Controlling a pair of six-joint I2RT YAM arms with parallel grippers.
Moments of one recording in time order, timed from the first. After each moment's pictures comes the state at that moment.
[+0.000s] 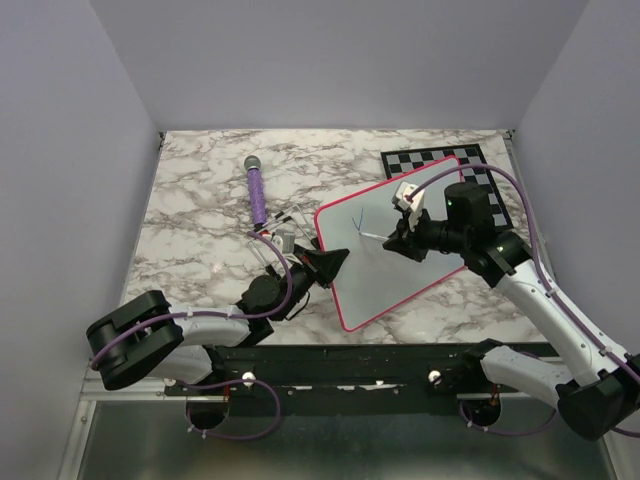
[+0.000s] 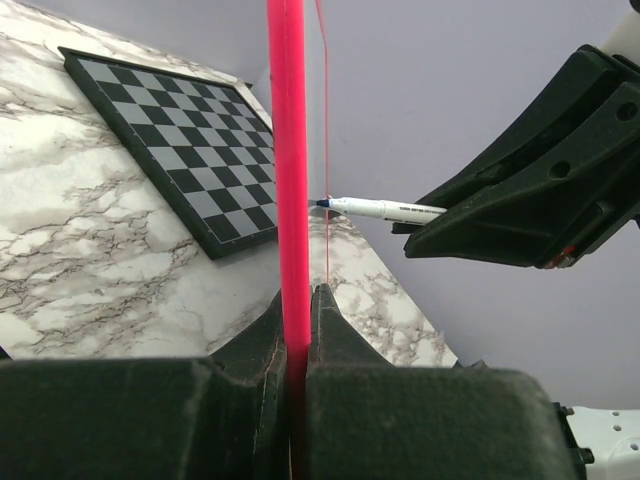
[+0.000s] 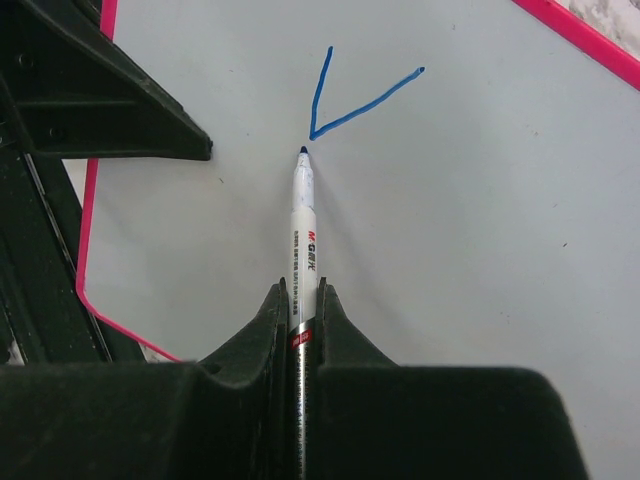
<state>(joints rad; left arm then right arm) -1.02 1.30 0.30 1.21 -0.31 -0.65 0.48 1.04 1.00 -0.53 -0.52 -0.36</state>
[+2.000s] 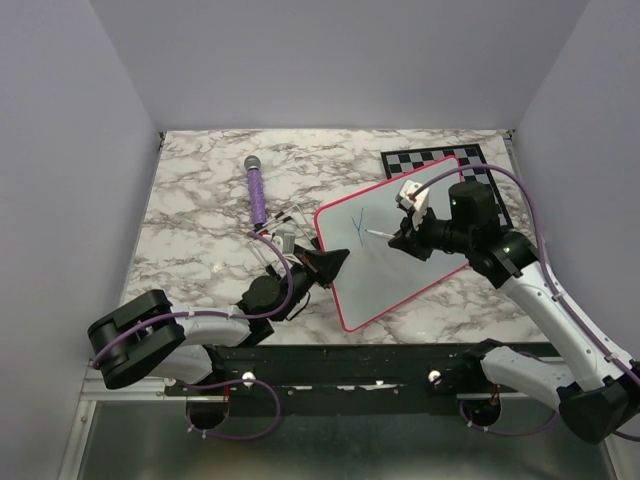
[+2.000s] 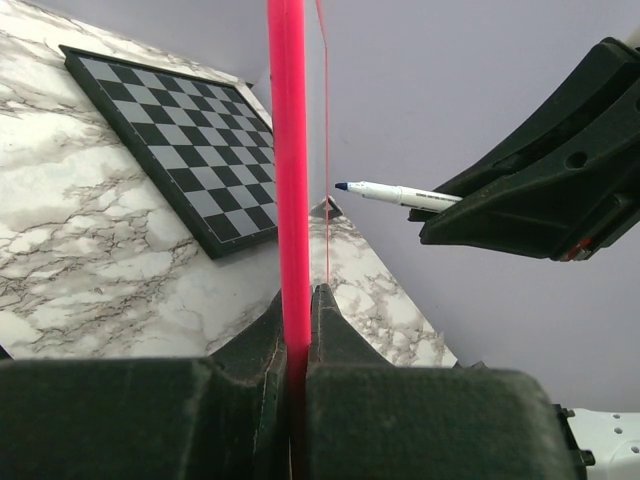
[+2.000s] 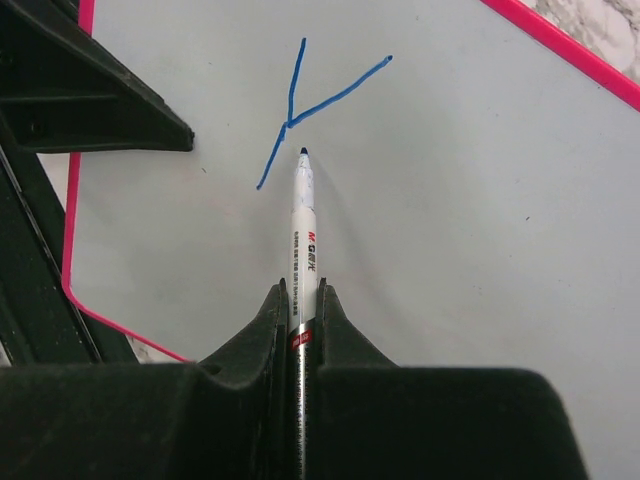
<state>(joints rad) -1.02 1.31 0.30 1.22 -0.31 -0.65 0.48 1.02 1.03 -0.59 -0.46 -0.37</state>
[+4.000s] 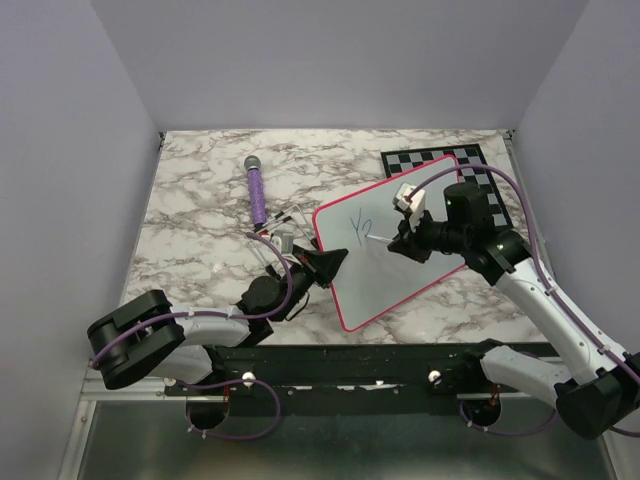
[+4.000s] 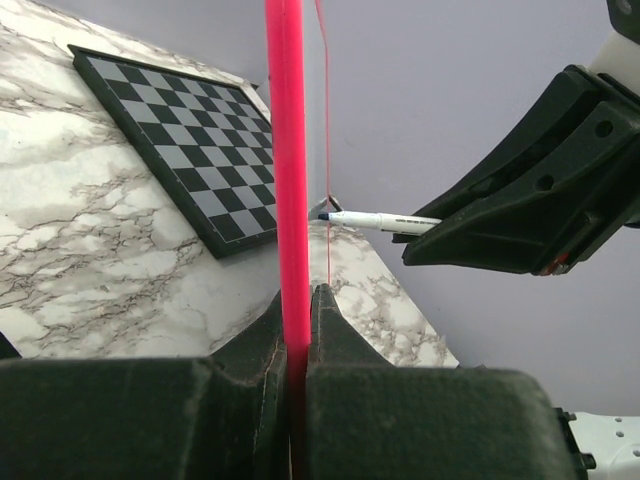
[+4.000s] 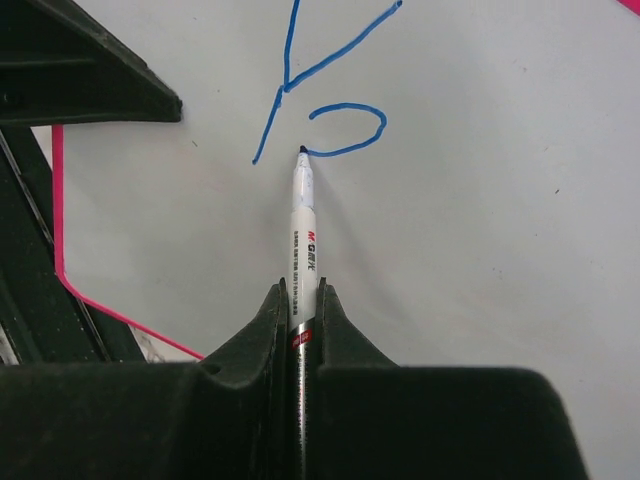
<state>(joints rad) -1.02 1.31 0.29 1.22 -0.32 -0.66 0.47 1.04 1.00 -0.58 -0.47 -0.38</state>
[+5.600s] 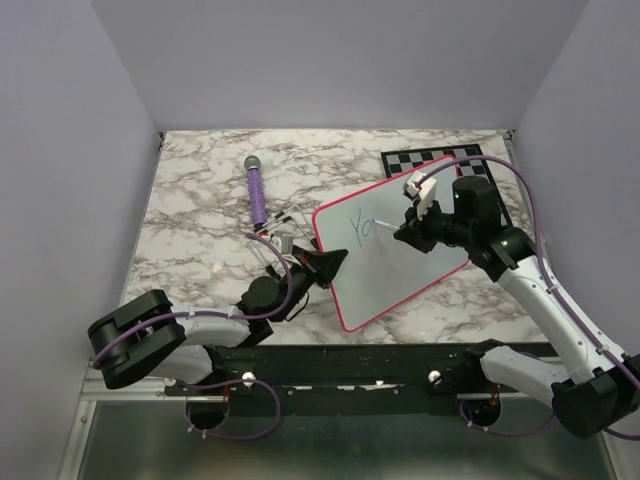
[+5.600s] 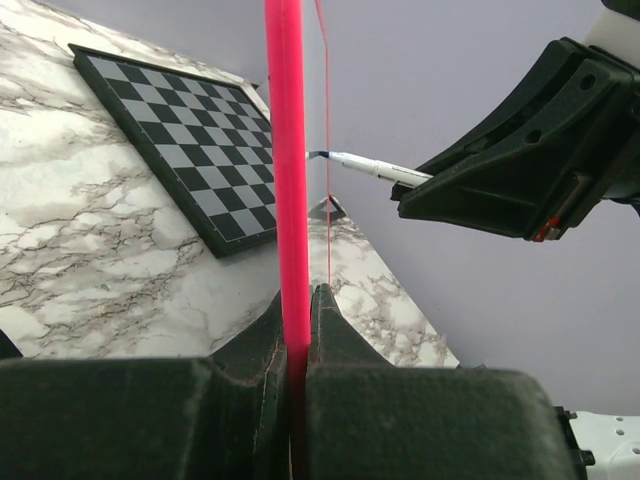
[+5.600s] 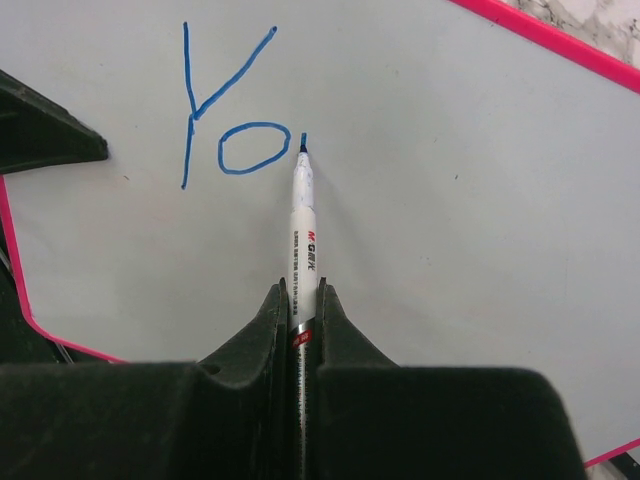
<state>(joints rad) -1.02 1.31 0.29 1.23 -0.32 -0.66 0.41 1.06 1.02 -0.54 -0.43 -0.31</state>
